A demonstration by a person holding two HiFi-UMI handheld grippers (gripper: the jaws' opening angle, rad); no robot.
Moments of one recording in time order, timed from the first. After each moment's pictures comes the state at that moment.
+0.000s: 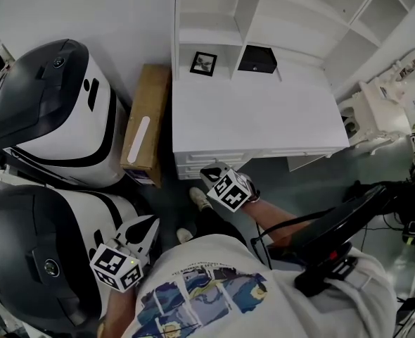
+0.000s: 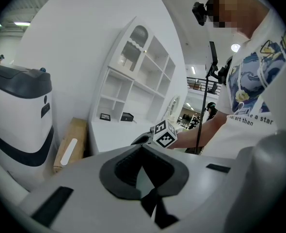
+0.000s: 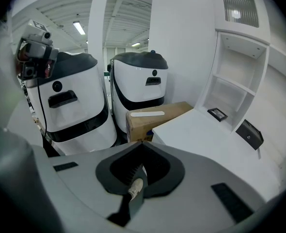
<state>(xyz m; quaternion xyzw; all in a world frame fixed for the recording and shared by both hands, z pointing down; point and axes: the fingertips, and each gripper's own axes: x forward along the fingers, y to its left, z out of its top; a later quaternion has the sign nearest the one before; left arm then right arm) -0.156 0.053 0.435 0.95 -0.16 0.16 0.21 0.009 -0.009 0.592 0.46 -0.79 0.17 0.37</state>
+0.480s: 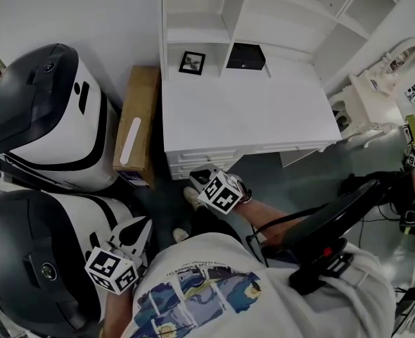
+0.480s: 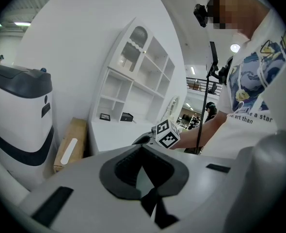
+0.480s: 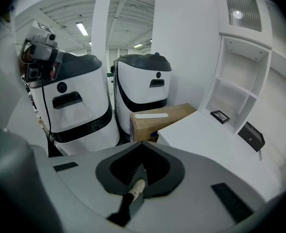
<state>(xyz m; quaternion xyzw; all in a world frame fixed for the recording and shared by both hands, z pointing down) -0.162 0.057 0.435 0.95 -0.16 0.16 0.21 -0.009 0.001 0.583 0.45 -0.80 0.16 0.36</state>
